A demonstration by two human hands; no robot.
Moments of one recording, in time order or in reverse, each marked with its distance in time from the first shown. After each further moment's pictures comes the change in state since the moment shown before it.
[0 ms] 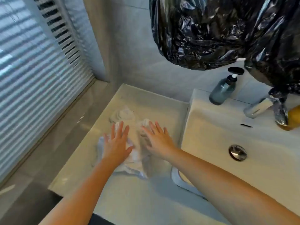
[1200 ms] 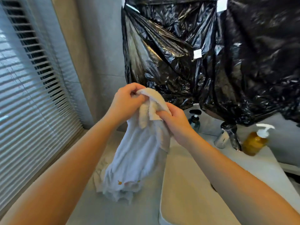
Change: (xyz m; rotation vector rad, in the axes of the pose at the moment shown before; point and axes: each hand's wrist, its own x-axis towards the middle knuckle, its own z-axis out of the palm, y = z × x) left_hand 0.056 0.132 -0.314 -0.946 0.440 0.366; right_hand -0.103 0.015 -0.238 1.186 0.656 -0.075
